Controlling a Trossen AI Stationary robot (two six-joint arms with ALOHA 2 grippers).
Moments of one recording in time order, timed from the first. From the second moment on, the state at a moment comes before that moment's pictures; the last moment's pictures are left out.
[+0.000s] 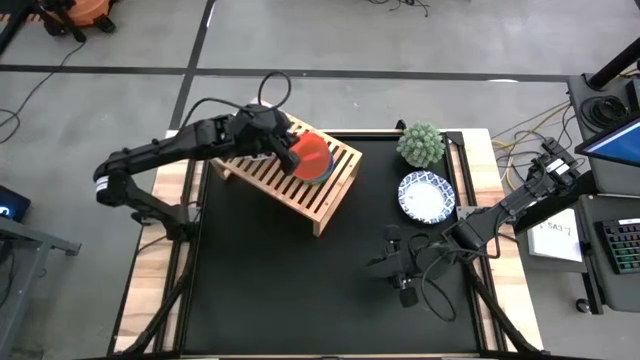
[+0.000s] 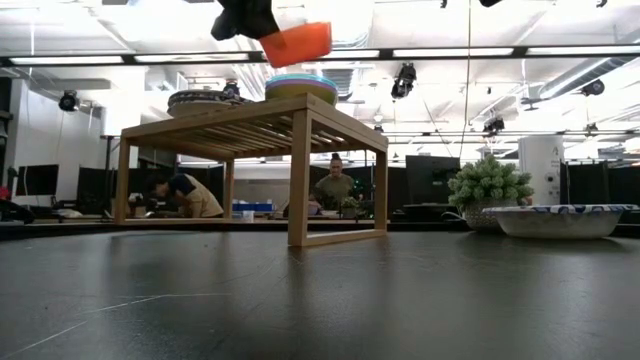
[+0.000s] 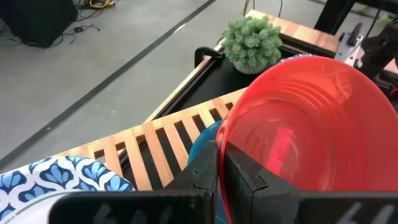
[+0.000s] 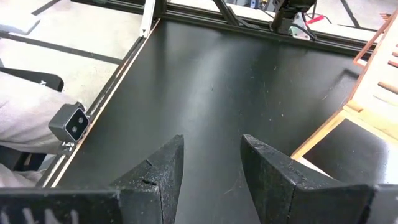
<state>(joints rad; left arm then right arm) 0.29 1.40 1.52 -0.73 -0.27 -0.18 0.57 1.27 0.94 -0.21 0.33 0.12</state>
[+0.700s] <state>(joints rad) 0.31 1.47 1.52 -0.73 -0.28 -0.17 0.57 1.27 0.94 -0.21 0.33 0.12</state>
